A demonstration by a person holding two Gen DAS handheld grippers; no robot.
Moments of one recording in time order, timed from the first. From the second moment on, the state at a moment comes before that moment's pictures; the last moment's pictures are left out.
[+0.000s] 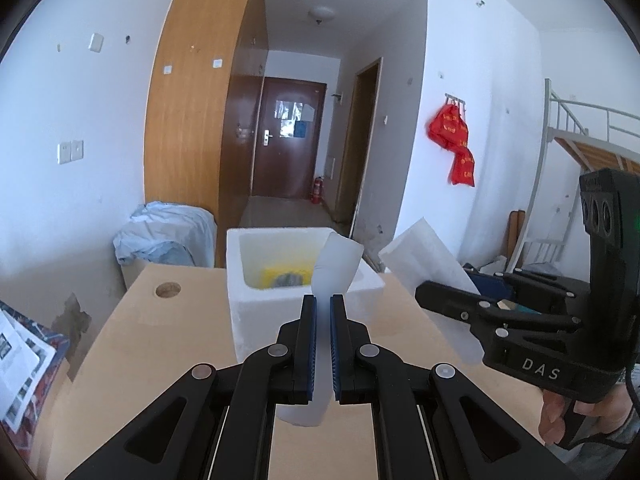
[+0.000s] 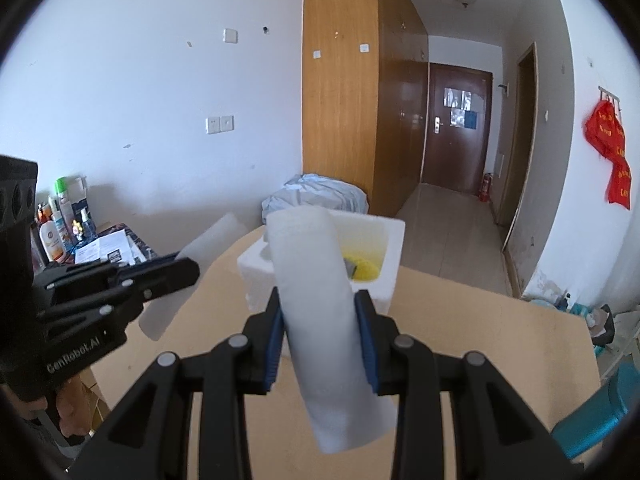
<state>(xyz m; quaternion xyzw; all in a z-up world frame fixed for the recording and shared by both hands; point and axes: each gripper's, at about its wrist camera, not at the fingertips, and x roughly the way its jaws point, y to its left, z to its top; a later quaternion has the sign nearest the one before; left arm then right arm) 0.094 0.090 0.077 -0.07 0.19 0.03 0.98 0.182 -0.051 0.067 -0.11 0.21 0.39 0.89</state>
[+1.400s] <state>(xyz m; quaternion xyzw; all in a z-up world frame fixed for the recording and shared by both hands) 0.251 0.152 0.047 -0.09 0.25 0.04 0.96 0.274 -0.014 0.064 -0.12 0.25 0.39 0.88</state>
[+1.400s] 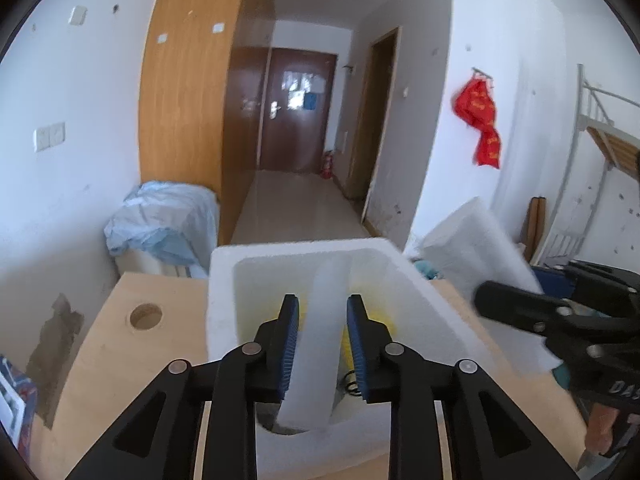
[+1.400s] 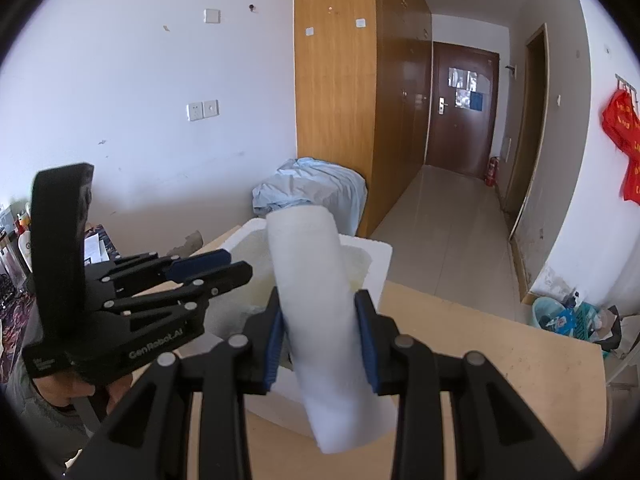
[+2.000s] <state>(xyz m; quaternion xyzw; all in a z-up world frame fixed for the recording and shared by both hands) 0.179 0.158 0.069 -0.10 0.18 0.07 0.98 0.272 -0.005 0.064 -0.12 0.24 0.41 0.87</state>
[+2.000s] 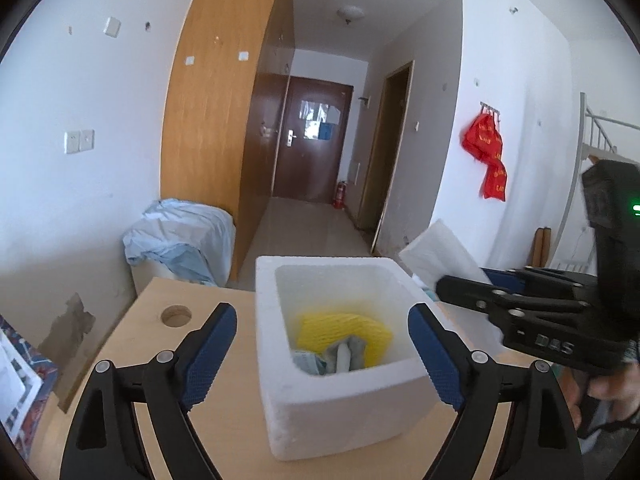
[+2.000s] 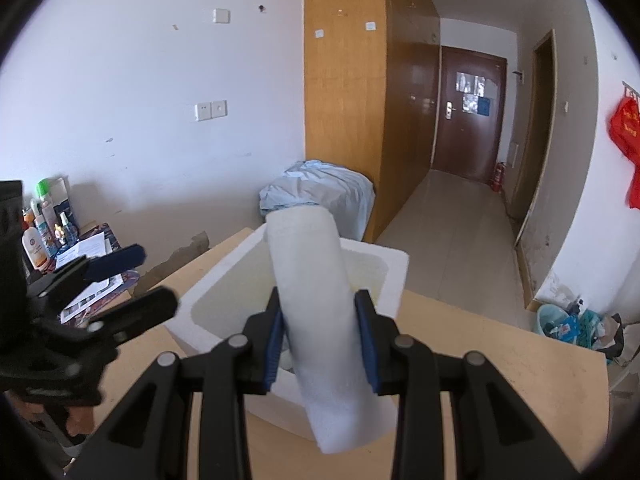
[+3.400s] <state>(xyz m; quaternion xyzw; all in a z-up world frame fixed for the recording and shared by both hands) 0.159 0.183 0.054 -0.14 0.18 0.07 0.97 0.274 0.026 0.032 -0.15 0.23 0.41 0.87</state>
